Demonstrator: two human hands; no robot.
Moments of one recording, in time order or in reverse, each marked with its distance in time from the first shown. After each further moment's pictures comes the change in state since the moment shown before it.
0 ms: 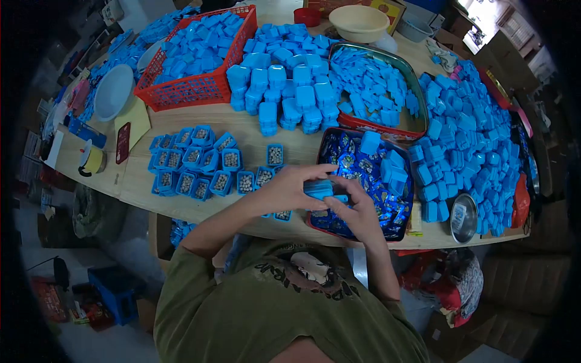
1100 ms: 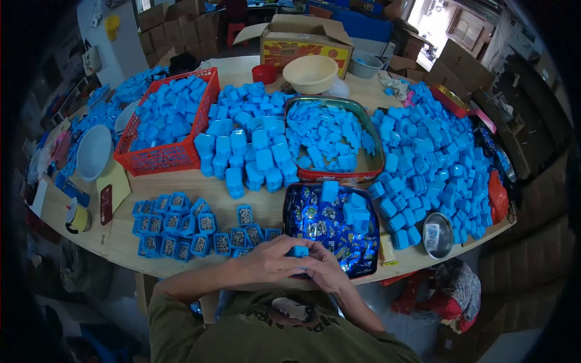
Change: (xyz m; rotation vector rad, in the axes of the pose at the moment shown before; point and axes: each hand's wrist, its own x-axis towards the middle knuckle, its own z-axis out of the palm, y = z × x) left_hand -0.002 0.005 0.021 0.328 0.045 0.653; right_hand -0.028 0.037 0.011 1.046 -0.048 0.313
